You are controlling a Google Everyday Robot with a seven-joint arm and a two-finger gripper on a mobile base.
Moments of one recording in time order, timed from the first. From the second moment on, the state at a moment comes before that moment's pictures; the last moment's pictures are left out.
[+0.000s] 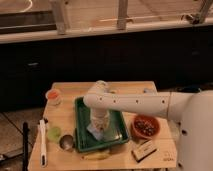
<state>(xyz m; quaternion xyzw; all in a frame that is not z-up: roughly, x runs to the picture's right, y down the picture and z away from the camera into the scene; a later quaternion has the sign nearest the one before) -0.001 0.214 0.760 -0.28 -0.28 -0.69 0.60</state>
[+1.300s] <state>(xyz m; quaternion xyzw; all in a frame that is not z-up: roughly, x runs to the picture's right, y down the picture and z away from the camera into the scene) -0.023 0.218 0.753 -0.25 -0.30 -0.71 0.58</state>
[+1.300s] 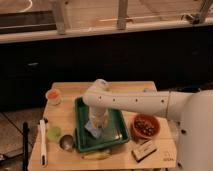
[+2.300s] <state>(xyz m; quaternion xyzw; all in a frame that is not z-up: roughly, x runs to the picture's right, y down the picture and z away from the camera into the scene) -0.032 0.185 0.778 -0.23 -0.30 -0.73 0.57</state>
